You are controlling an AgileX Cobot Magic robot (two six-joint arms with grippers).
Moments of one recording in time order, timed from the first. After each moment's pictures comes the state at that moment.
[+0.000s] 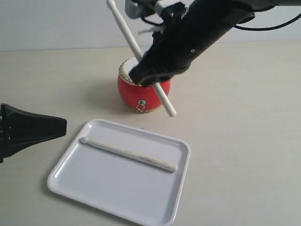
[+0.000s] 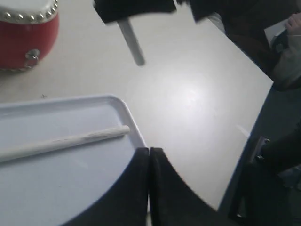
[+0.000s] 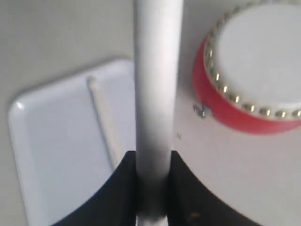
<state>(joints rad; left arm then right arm) -0.17 1.00 -0.45 -1.36 0.89 1.30 0.60 1.73 -1.29 0.40 0.76 -0.46</state>
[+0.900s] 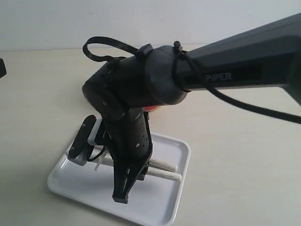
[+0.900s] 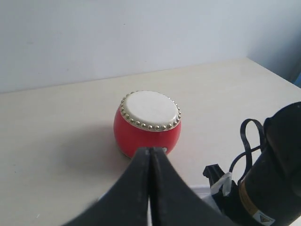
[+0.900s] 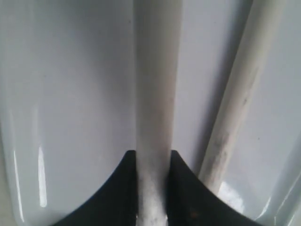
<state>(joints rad) -0.17 0.72 -0.44 -1.36 0.45 1.30 0.99 2.10 -1.43 -0.08 1.06 -0.32</state>
